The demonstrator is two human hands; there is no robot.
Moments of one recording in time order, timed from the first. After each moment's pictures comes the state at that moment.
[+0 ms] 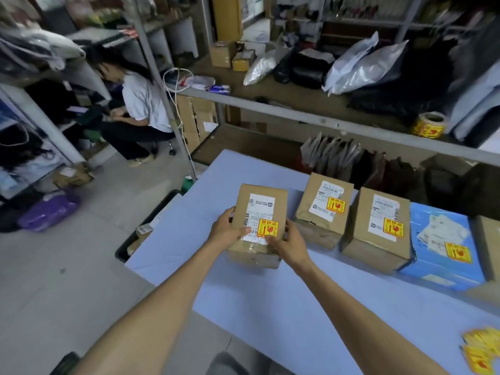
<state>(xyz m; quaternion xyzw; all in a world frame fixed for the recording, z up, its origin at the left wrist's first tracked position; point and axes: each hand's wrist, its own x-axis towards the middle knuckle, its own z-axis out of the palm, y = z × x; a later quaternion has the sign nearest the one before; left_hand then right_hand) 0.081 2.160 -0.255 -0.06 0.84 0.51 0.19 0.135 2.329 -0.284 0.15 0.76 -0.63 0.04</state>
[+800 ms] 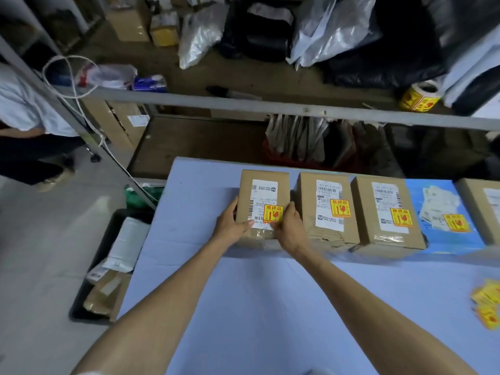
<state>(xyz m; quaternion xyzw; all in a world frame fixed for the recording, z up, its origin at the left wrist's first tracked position) -0.090 2.192 -0.315 0.07 0.82 0.48 0.31 -0.008 2.330 -0.317 0.32 0.86 -0.40 0.05</state>
